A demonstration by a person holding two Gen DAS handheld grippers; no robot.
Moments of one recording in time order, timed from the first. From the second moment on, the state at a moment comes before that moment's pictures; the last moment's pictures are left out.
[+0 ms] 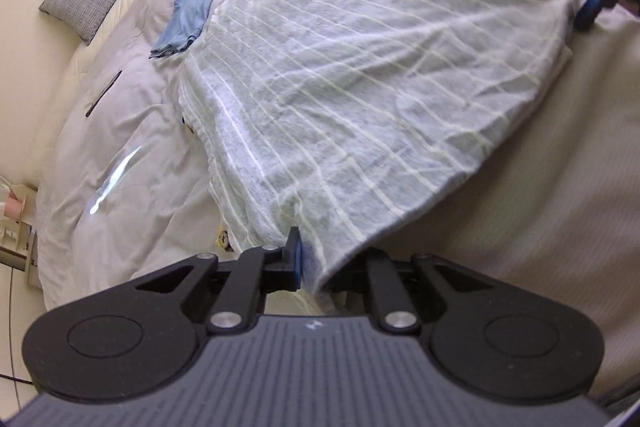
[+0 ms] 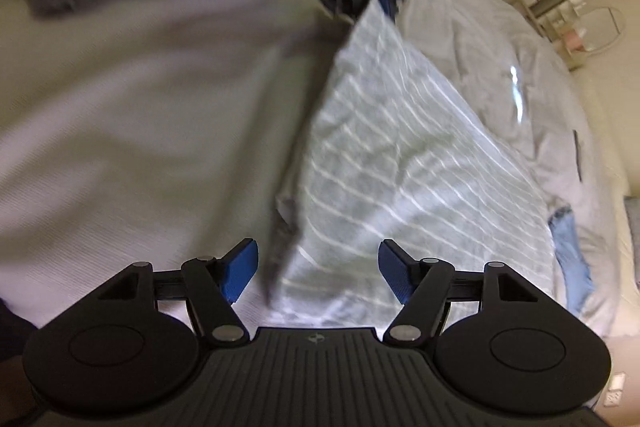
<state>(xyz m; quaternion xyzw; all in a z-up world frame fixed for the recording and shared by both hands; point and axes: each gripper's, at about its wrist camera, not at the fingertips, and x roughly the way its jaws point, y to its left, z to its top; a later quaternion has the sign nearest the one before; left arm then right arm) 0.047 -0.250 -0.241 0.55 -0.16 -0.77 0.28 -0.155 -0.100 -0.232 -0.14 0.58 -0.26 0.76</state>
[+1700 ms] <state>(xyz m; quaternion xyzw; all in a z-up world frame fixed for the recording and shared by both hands) -0.177 -0.579 -0.186 0.65 -0.19 -0.72 0.18 -0.406 -0.472 -0.133 0.28 0.42 -0.34 0.80</state>
